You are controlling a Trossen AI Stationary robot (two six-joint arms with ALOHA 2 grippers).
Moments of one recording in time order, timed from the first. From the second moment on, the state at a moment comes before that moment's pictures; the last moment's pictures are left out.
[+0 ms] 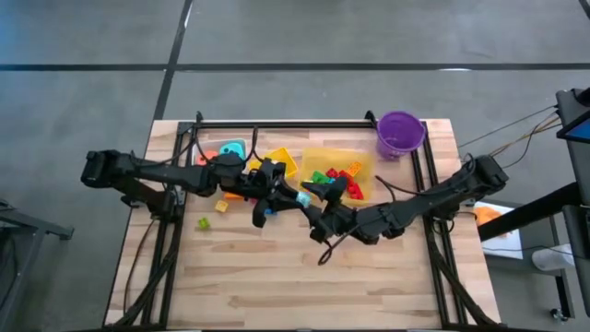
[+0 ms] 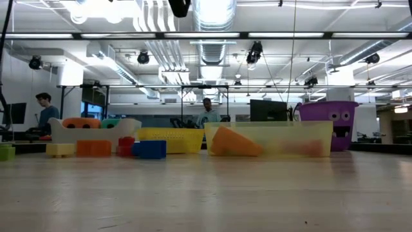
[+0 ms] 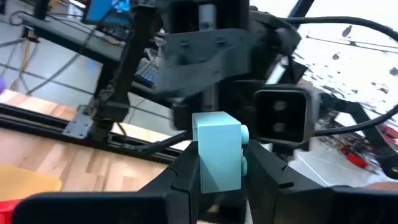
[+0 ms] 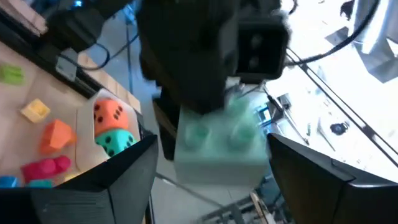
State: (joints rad) left arm -0.03 1.37 0.95 0.42 0.26 -0.44; right arm 0.41 1.59 1.16 0.45 0.94 -1.01
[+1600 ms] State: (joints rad) left arm -0.02 1.37 0.94 0.33 0.25 -0.44; right arm 0.44 1.60 1.16 0.44 0.95 -0.95
